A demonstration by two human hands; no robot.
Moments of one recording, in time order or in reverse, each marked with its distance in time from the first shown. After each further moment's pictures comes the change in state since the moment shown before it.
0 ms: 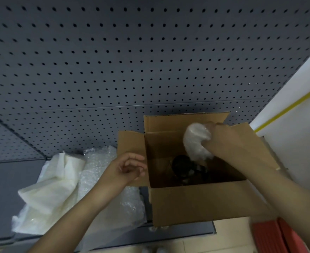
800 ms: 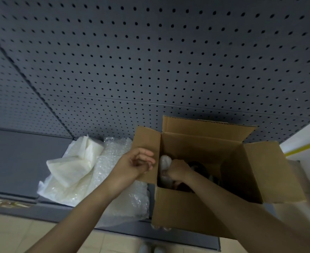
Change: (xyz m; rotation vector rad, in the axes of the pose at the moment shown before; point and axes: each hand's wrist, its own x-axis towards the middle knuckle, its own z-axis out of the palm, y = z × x) left_hand -0.004 0.001 0.014 -0.049 0.182 -0.004; right_hand -0.002 -0.086 0.122 0.265 -0.691 -0.097
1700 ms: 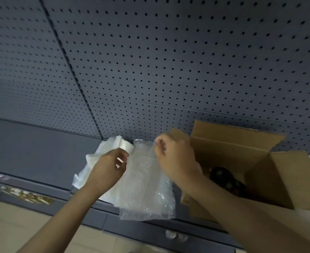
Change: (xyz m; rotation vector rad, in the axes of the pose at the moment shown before) left_hand -0.049 -0.035 -0.135 0.763 0.375 0.179; right_hand -0.103 -0.128 0.033 -0.104 0.851 -0.785
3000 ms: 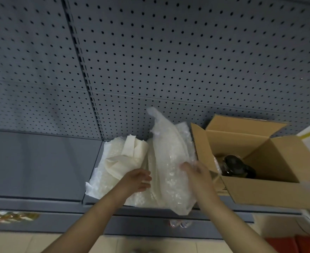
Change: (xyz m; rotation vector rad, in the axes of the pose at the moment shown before) left_hand 0.012 -0.084 0.000 -0.774 -0.670 -0.499; right_hand -0.037 -0.079 0.058 0.629 0.044 0.974
